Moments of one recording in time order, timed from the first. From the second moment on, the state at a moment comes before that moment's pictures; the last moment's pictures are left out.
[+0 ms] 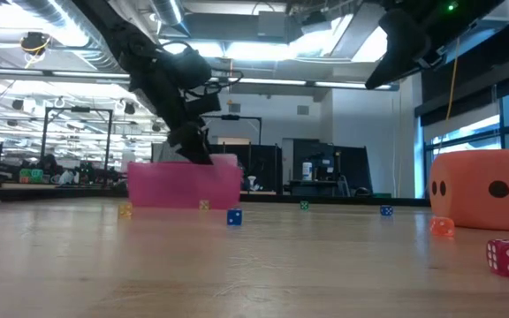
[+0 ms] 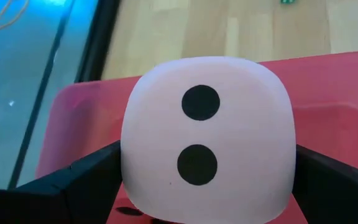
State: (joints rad) left arm 0.53 1.56 0.92 -0.11 0.05 0.52; right arm 0.31 1.15 0.81 -0.58 0.90 0.54
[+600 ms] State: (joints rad) left arm 0.46 1.68 0.92 0.09 0.09 0.52; right arm 0.30 1.16 0.81 -0.56 0.88 0.59
